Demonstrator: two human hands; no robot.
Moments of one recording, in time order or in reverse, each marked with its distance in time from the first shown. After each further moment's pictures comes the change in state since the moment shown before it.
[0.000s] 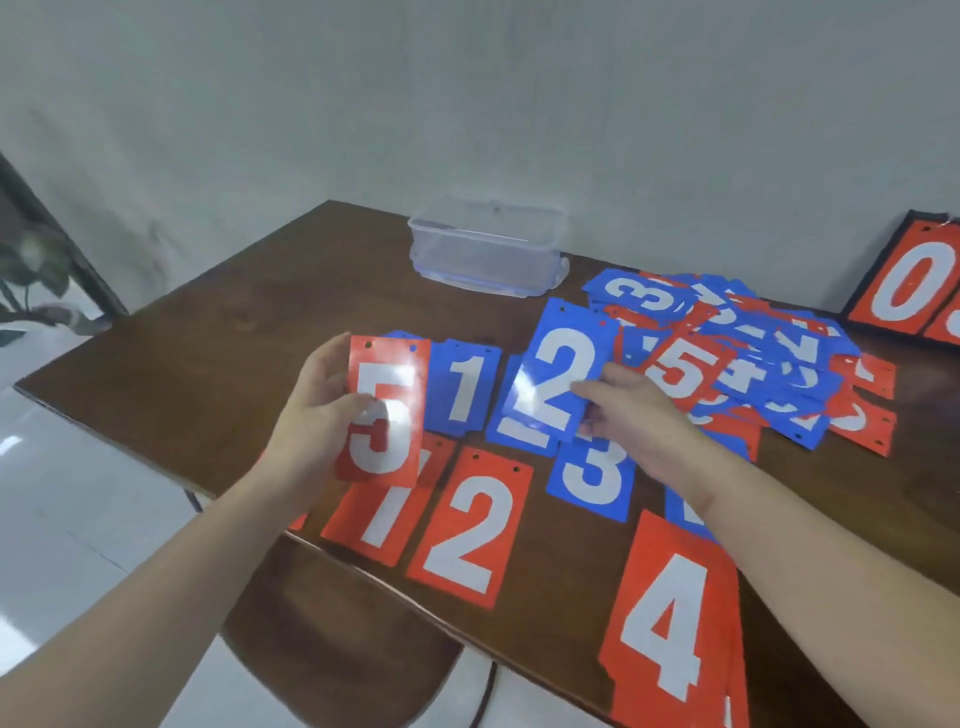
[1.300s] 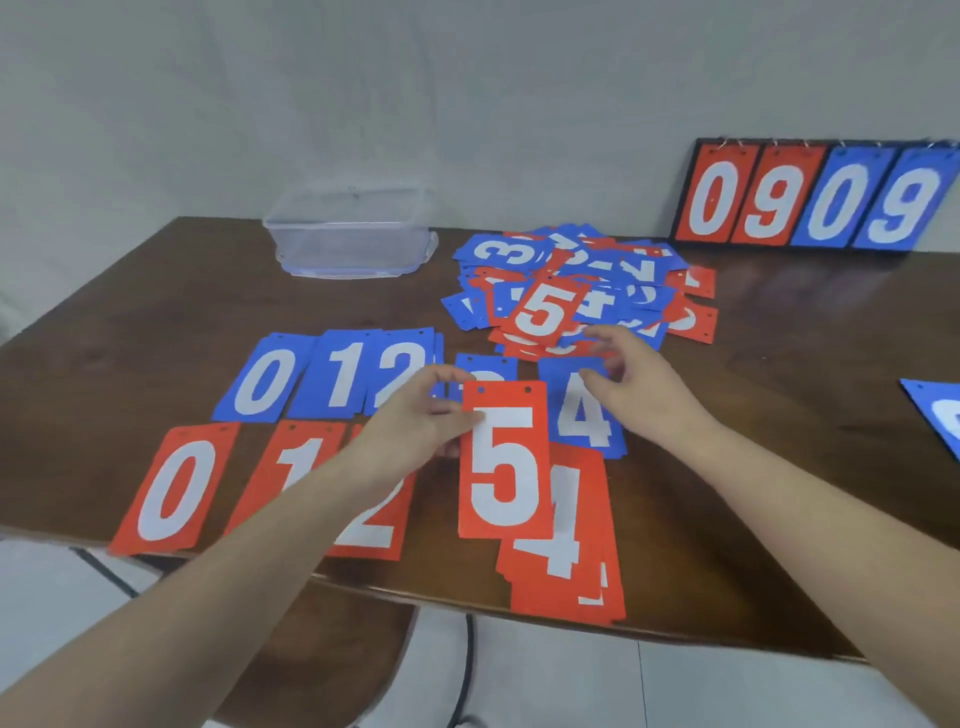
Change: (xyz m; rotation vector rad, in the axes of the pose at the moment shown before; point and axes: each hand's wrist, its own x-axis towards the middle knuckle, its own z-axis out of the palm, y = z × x) left_hand -0.055 0.005 0.142 0.222 -0.660 -0.085; right_hand -0.081 0.055 -0.115 -0.586 0.346 -0.301
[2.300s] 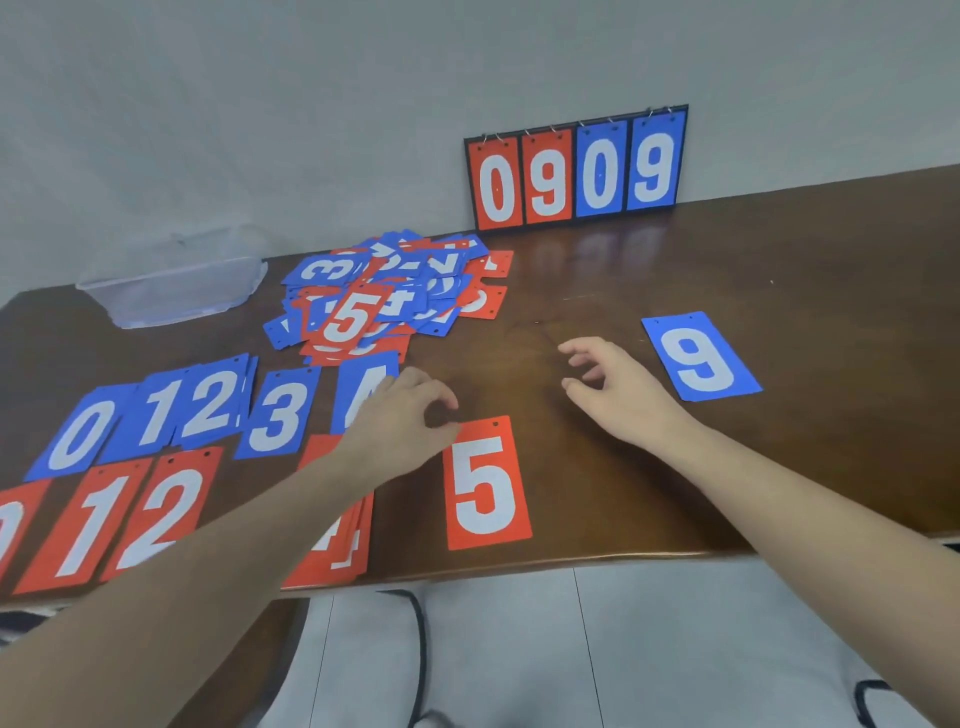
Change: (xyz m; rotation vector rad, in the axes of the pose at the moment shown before) left_hand 0.032 0.031 0.212 1.080 -0.002 0.318; right_hand -0.112 0.142 -0.164 0.026 0.046 0.118
